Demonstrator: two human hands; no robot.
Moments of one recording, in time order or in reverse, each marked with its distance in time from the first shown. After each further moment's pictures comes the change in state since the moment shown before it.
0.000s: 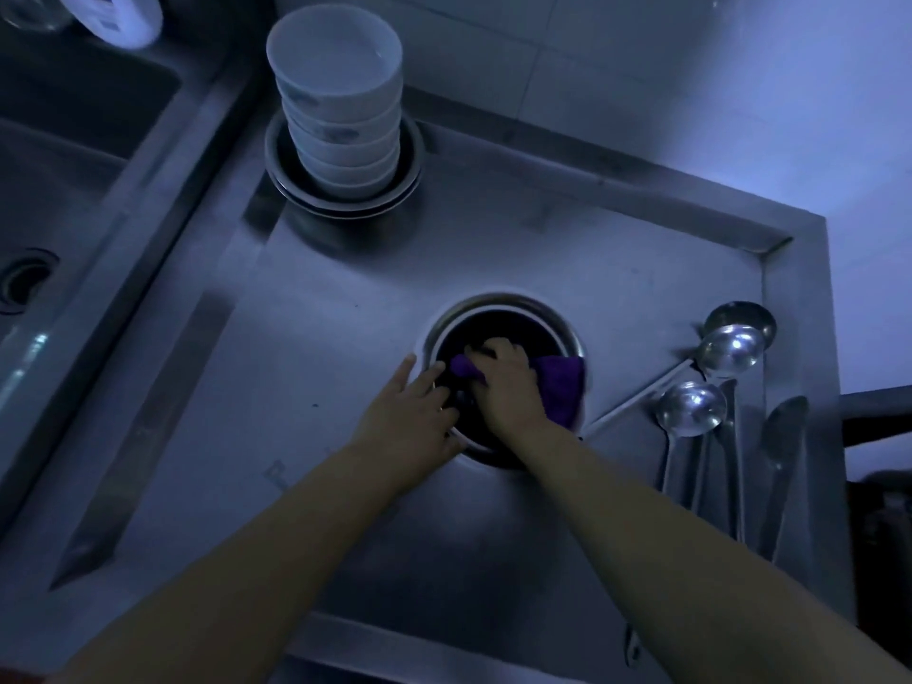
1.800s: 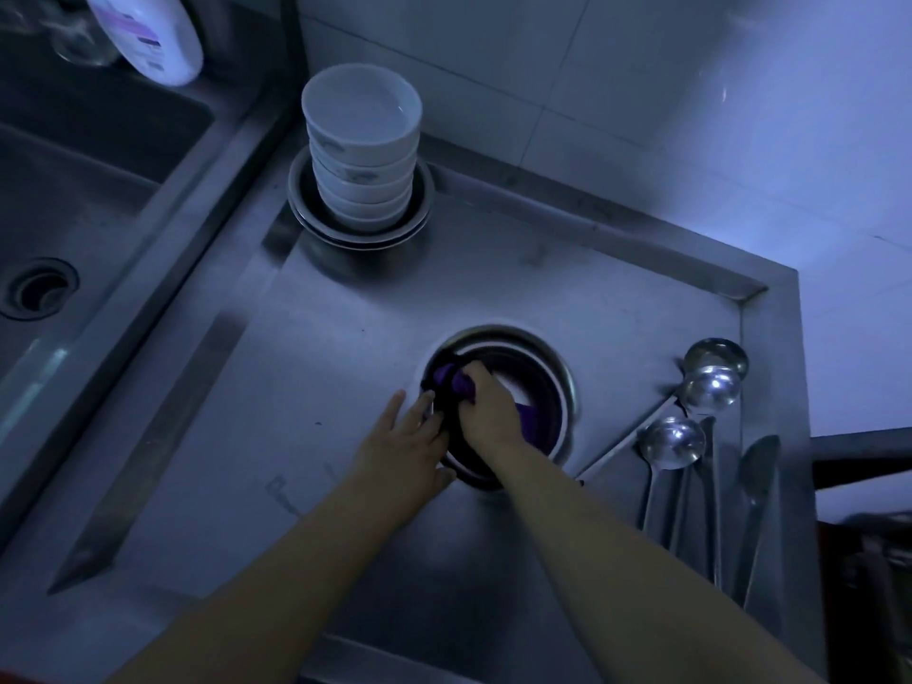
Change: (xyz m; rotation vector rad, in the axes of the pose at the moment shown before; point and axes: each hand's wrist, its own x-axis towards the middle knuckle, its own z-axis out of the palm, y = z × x) left_hand -0.015 0.010 0.000 -0.030 0.045 -0.090; right_hand -0.003 -0.030 -0.015 0.345 -0.025 0.183
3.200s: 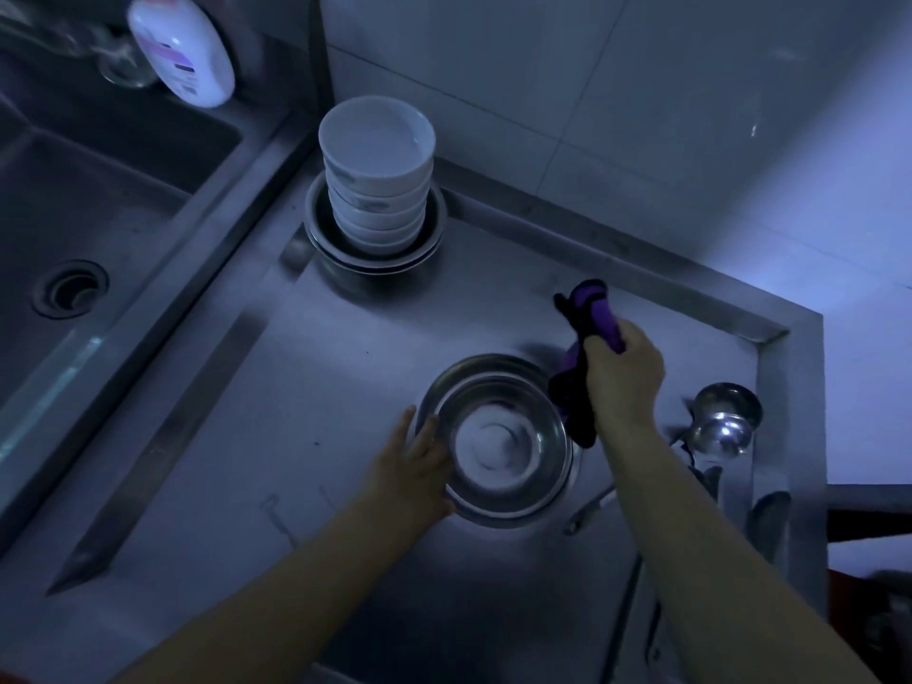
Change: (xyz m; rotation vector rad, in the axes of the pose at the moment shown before) left_hand 0.010 0.008 -0.042 0.071 -0.199 0.010; right_hand 0.033 0.009 -0.131 0.361 0.530 0.040
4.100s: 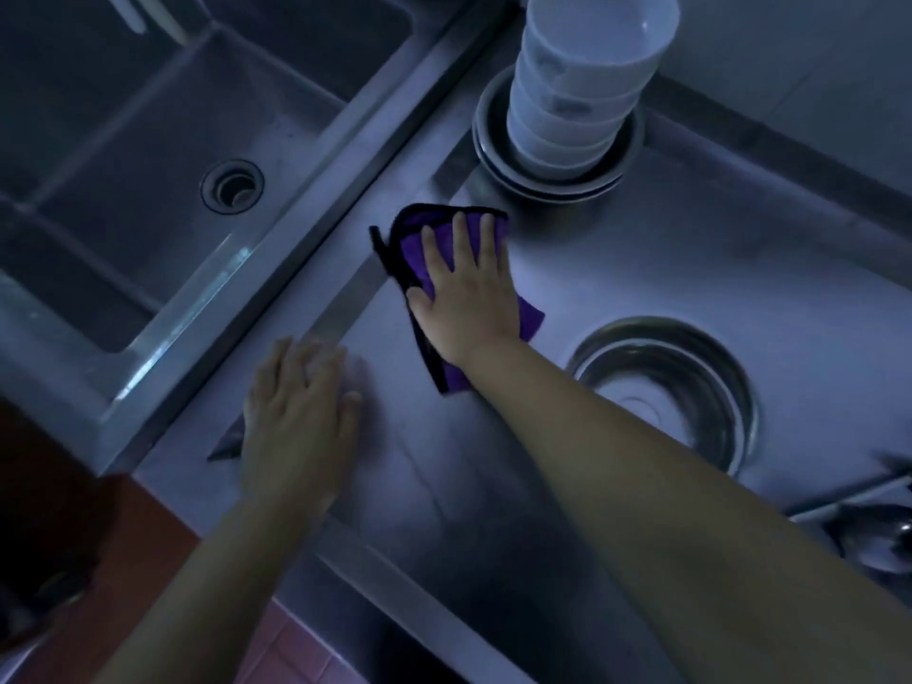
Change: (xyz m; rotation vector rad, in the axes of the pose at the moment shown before) left_hand -0.139 -0.091 0.070 -0.500 0.408 -0.955; right_hand -0.112 -0.060 0.253 -0.832 -0.623 -0.837
